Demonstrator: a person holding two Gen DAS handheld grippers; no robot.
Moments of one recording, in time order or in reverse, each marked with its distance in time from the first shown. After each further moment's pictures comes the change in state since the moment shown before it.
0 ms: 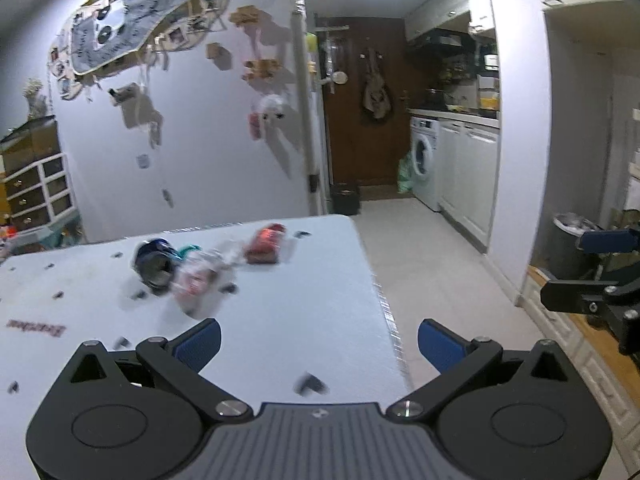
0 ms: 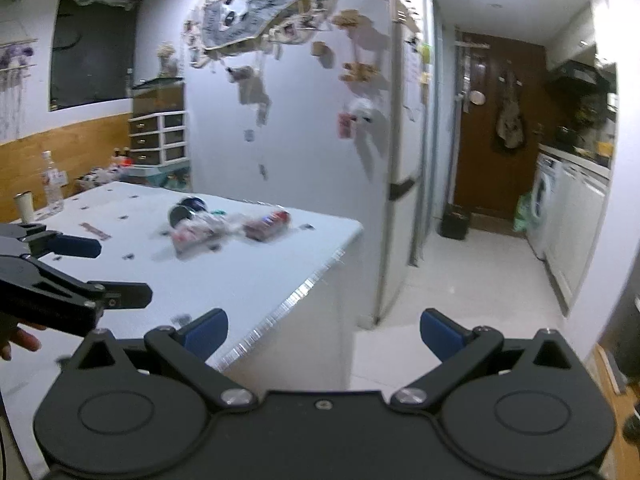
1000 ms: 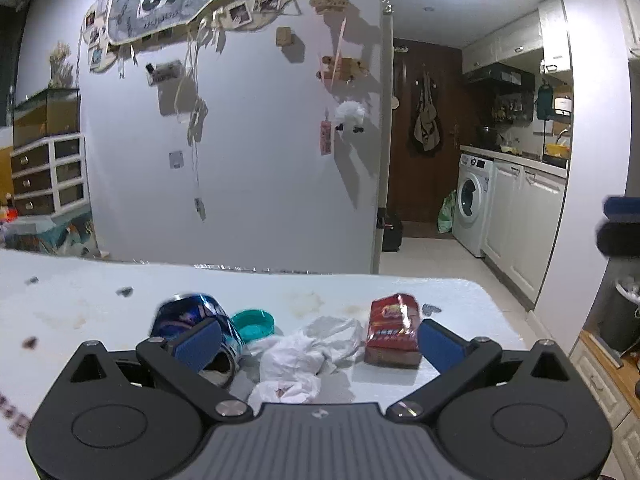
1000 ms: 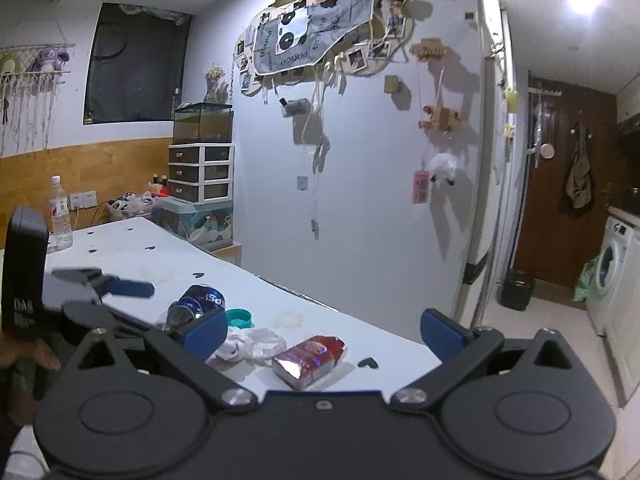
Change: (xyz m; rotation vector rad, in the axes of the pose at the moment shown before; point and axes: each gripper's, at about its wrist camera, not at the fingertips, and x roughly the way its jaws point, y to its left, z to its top) left arm 0.204 0.155 0.047 -0.132 -0.071 0.034; right arm 0.216 0.040 0.134 -0.096 -0.123 0.159
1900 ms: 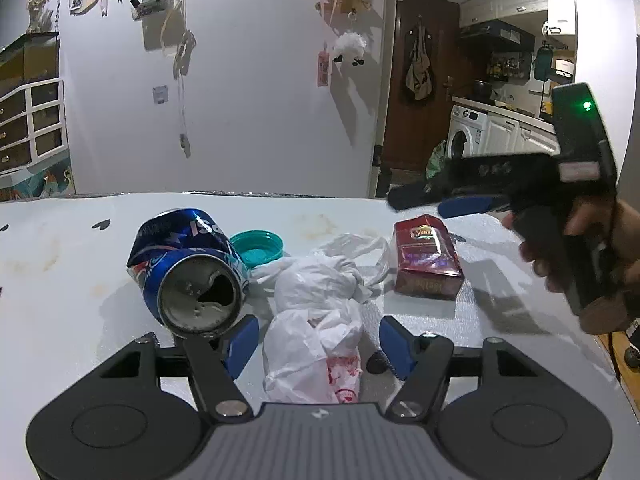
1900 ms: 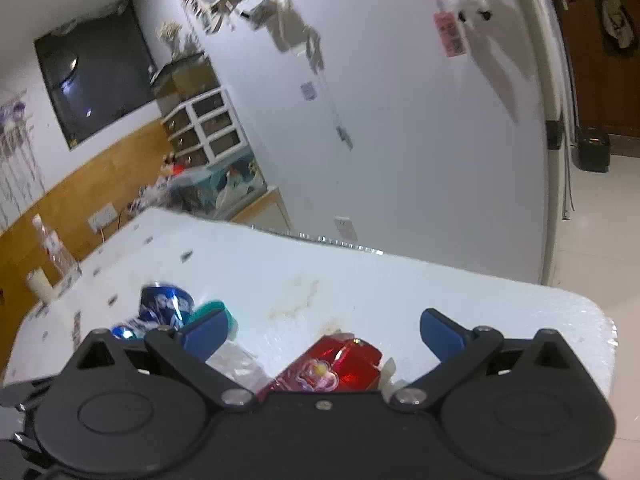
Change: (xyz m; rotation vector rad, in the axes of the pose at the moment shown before) left arm 0.043 0.032 -0.029 -0.006 0.167 -0.056; right arm 0.234 -0.051 -0.044 0.323 0.262 0.232
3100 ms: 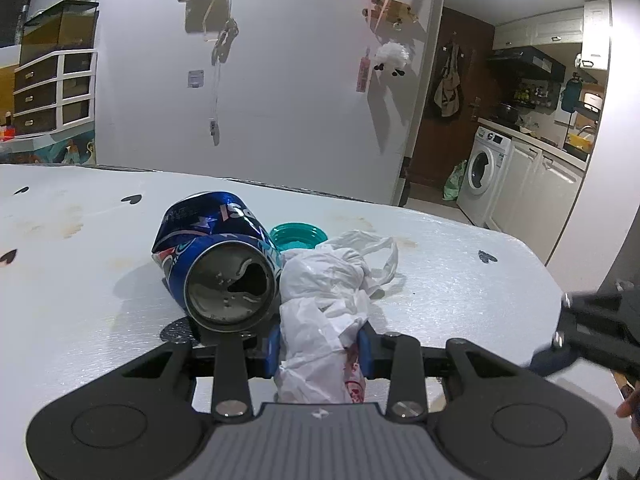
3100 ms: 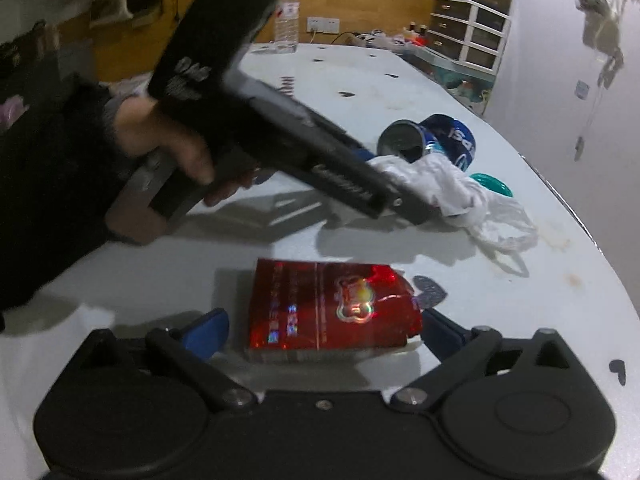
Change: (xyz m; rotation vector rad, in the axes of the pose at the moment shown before) left arm -0.007 0.023 -0.010 -0.120 -0.017 0.028; right arm -0.069 0.136 -0.099 -0.772 0.328 0.328
